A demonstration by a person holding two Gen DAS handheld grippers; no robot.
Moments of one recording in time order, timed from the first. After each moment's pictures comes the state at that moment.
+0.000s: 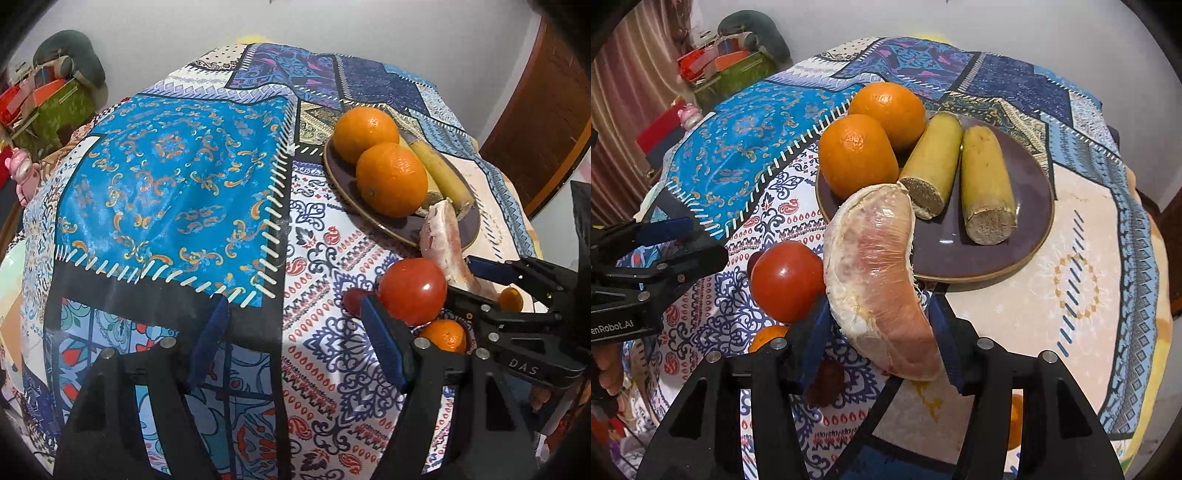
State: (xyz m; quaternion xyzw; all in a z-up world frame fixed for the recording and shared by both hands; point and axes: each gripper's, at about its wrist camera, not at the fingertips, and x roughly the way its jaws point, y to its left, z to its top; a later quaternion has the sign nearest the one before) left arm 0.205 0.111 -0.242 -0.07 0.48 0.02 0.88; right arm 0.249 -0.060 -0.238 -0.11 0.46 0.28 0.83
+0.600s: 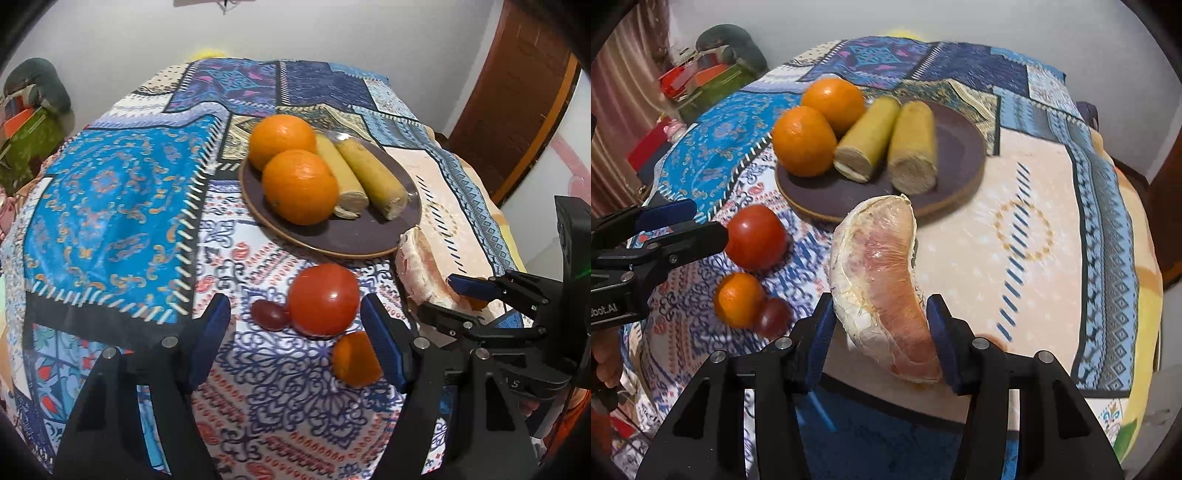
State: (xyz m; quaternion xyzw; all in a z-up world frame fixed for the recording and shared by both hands) left arm 0.216 0.051 -0.233 -0.05 0.46 -0.04 0.88; right arm 0.239 -0.114 -0.239 -0.08 0.48 0.25 0.84
